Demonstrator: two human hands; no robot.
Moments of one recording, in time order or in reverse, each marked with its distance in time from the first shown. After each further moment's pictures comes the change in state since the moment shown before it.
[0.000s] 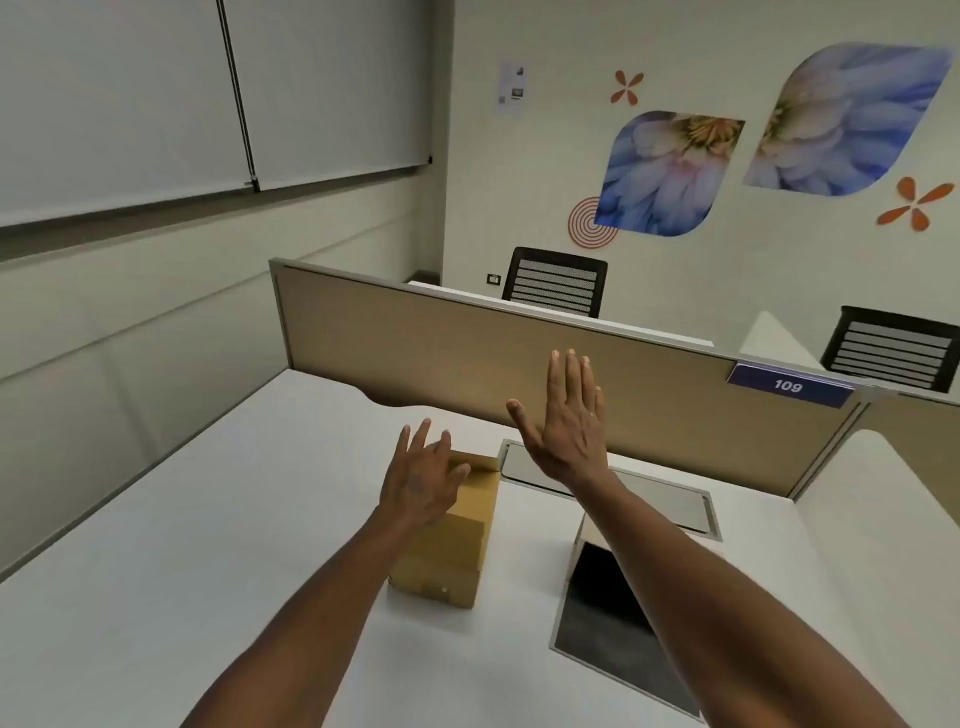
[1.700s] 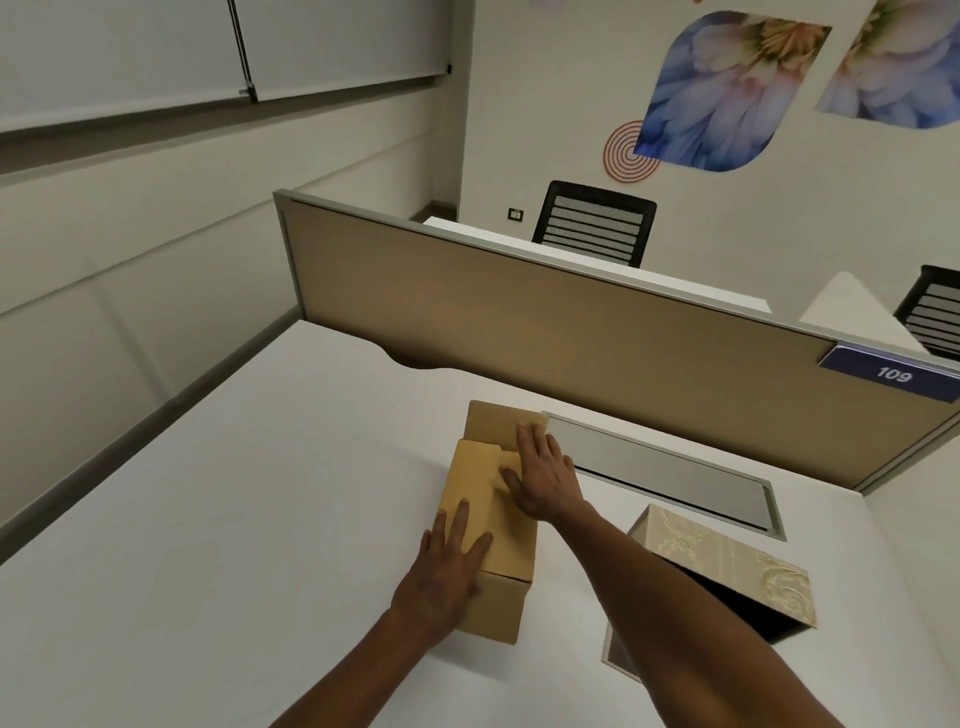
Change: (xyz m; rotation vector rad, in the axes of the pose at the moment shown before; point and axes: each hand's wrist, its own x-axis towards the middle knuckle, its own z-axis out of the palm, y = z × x) left_hand -0.062 -0.055 0.124 -0.020 -0.395 0.119; right_hand -0.004 -0.031 0.153 -0.026 -0.723 0.081
